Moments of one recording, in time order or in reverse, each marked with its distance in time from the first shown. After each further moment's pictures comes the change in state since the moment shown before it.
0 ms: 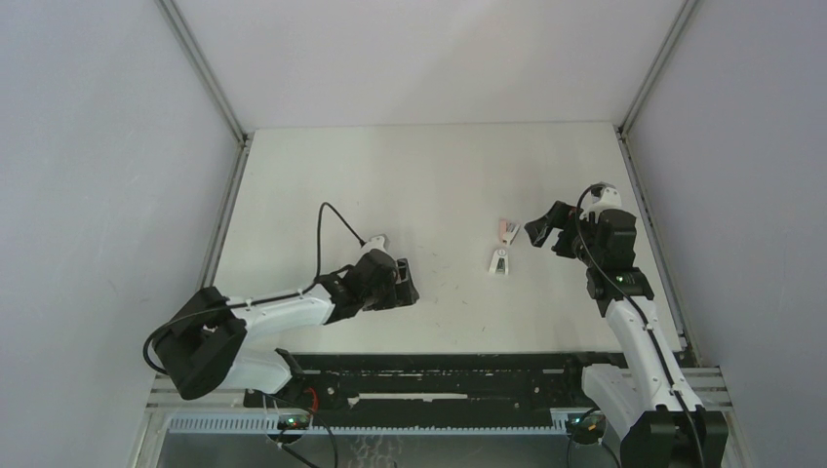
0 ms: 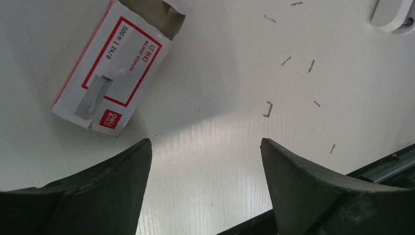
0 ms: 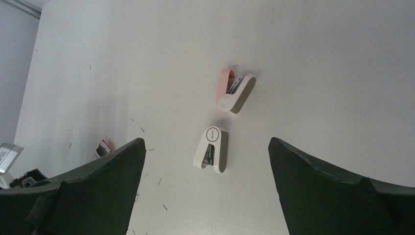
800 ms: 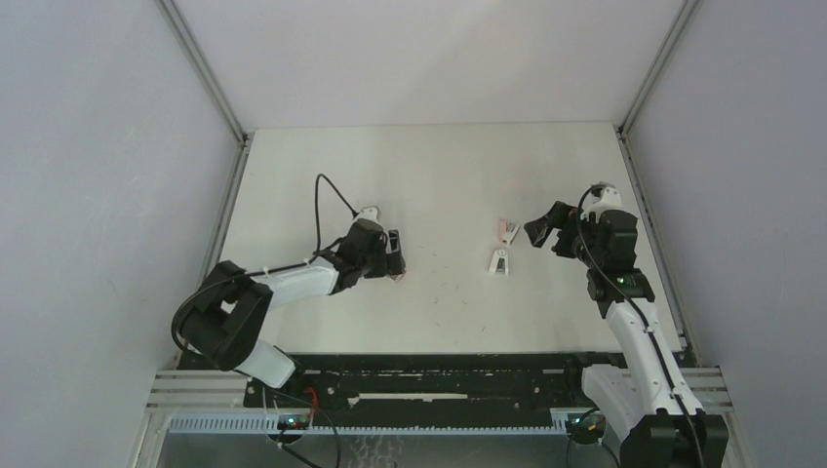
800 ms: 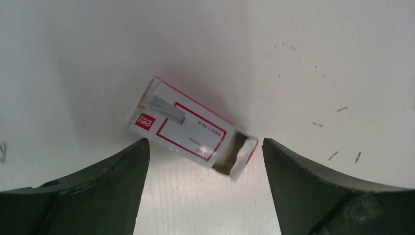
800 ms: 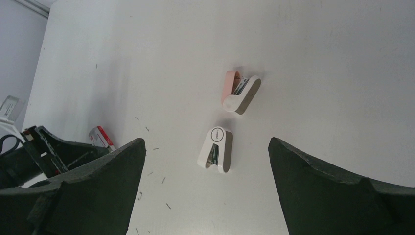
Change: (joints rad) left arm 0.223 0.167 0.110 0.104 -0.018 0.263; right arm 0.000 -0.016 0.000 0.001 -0.018 0.000
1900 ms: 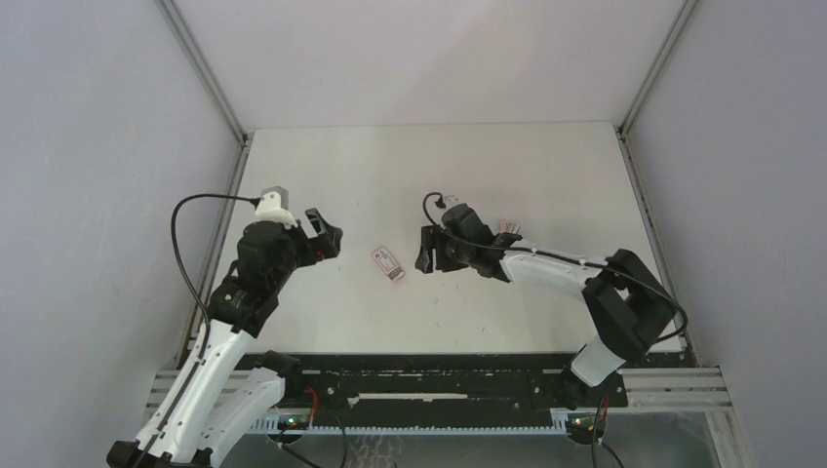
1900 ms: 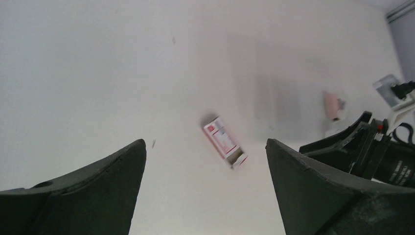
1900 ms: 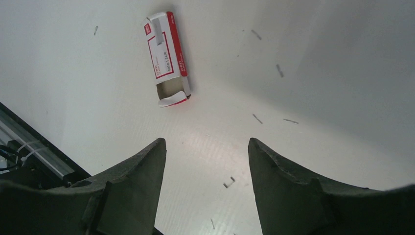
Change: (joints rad) left arm 0.293 -0.793 0.090 -0.409 0.040 0.150; right arm 0.765 0.708 0.328 0.070 0.246 0.139
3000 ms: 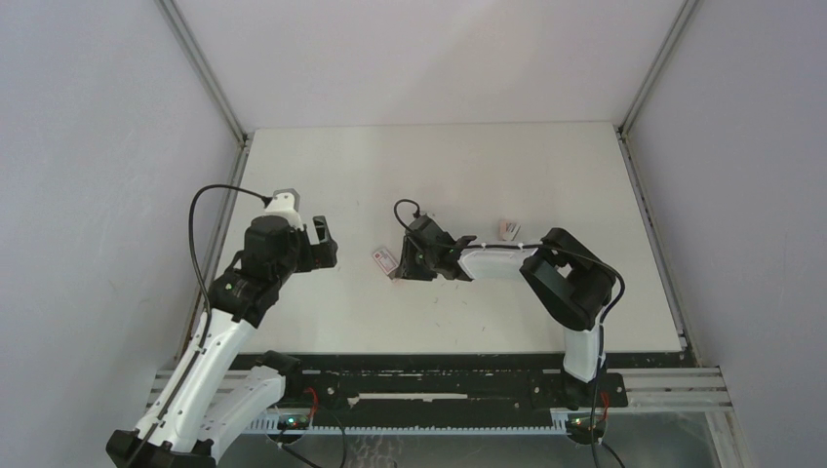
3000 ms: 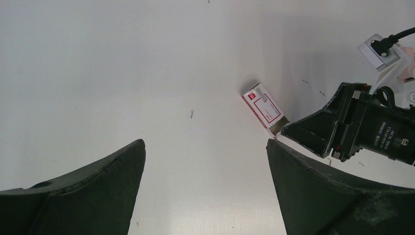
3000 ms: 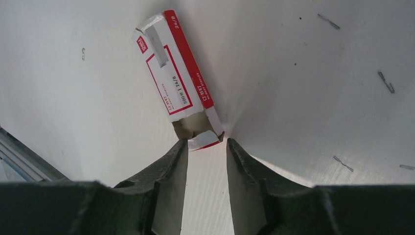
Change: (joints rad) left arm 0.000 0.059 0.043 -0.207 -0.046 0.149; right arm 0.114 0.352 0.175 0.057 0.045 0.311
